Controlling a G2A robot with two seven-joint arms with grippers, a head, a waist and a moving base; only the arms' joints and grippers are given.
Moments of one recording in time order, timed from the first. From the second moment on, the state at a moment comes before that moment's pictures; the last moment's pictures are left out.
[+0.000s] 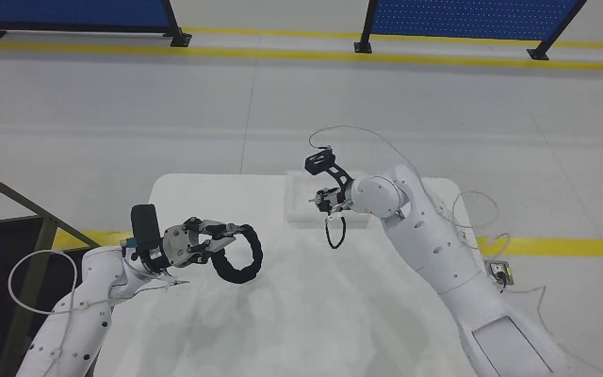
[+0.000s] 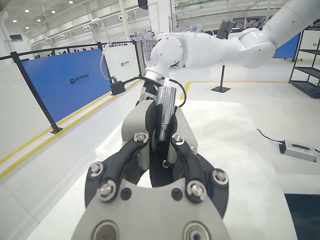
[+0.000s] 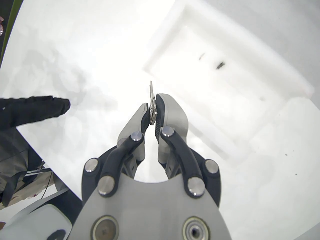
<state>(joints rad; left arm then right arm) 1.07 -0.95 -1.20 -1.43 1.35 -1.01 0.68 -0.68 -1.25 1.02 -1.36 -0.75 -0.12 1.17</state>
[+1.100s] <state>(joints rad) 1.07 -0.95 -1.20 -1.43 1.35 -1.01 0.68 -1.05 -1.15 1.37 -1.93 -0.44 -0.25 1.31</state>
